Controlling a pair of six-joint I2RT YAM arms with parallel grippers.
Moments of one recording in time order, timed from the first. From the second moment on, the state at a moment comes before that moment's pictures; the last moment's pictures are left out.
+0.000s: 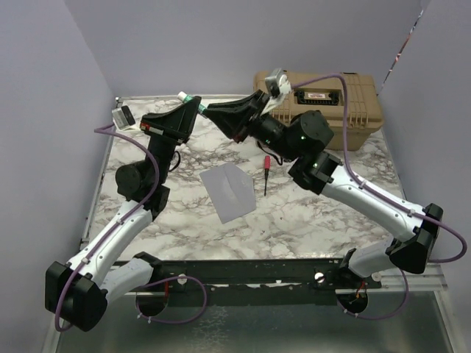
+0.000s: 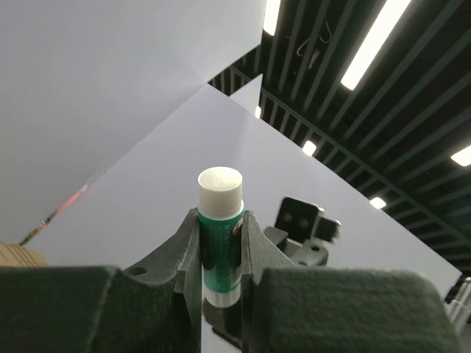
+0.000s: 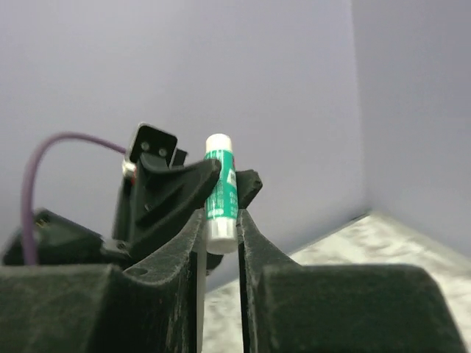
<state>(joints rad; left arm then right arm) -0.44 1.01 0.81 1.00 0.05 -1.28 0.95 1.44 1.44 0.44 -0.10 0.14</state>
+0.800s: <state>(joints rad) -0.44 1.02 0.80 1.13 0.01 -1.38 0.90 1.34 1.37 0.44 -0.40 -0.37</state>
